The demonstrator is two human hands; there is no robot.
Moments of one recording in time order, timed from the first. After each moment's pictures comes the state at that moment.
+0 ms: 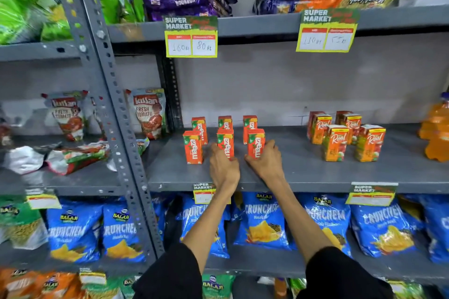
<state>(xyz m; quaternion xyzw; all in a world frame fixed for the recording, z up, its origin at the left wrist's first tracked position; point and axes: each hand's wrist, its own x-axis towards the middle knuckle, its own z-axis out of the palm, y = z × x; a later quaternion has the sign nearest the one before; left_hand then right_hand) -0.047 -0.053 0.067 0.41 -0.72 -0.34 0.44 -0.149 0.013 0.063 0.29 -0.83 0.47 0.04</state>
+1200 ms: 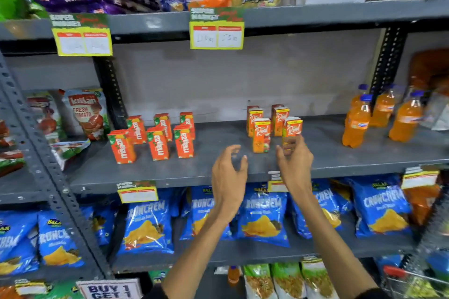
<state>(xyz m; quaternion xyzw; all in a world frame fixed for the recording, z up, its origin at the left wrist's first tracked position) -0.132 0.146 0.057 0.22 -0.77 -0.33 0.50 -0.260 0.250 0.065 0.23 -0.76 0.58 0.19</state>
